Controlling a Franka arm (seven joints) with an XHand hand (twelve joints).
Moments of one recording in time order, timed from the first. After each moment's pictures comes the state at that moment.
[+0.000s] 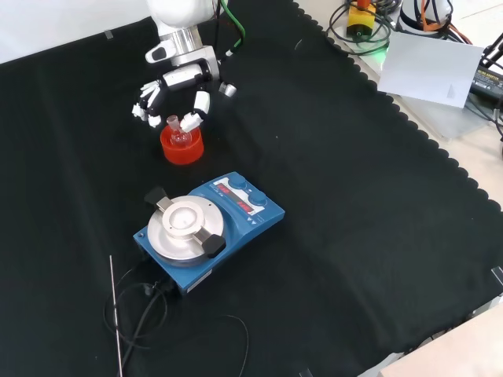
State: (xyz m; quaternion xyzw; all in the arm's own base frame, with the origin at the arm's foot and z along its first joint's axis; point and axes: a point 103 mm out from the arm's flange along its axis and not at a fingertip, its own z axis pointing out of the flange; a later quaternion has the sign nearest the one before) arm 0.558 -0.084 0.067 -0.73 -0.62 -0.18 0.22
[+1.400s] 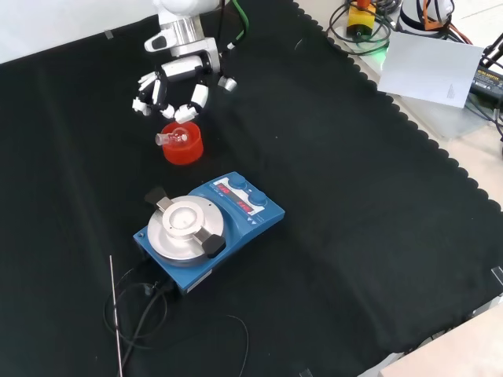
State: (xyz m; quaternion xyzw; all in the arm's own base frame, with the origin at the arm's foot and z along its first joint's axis) arm 0.561 -0.072 0.100 -0.73 -0.63 -0.20 0.19
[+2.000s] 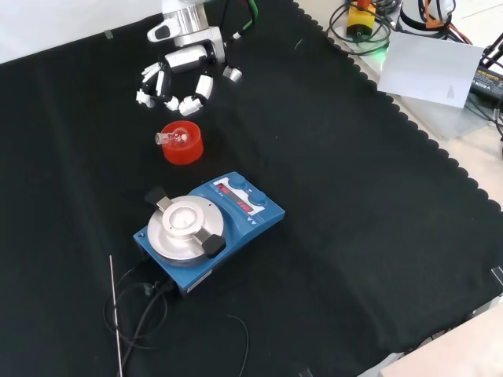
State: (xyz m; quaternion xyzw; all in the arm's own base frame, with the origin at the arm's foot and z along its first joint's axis) arm 0.549 -0.066 0.124 -0.73 -0.62 -0.19 0.20
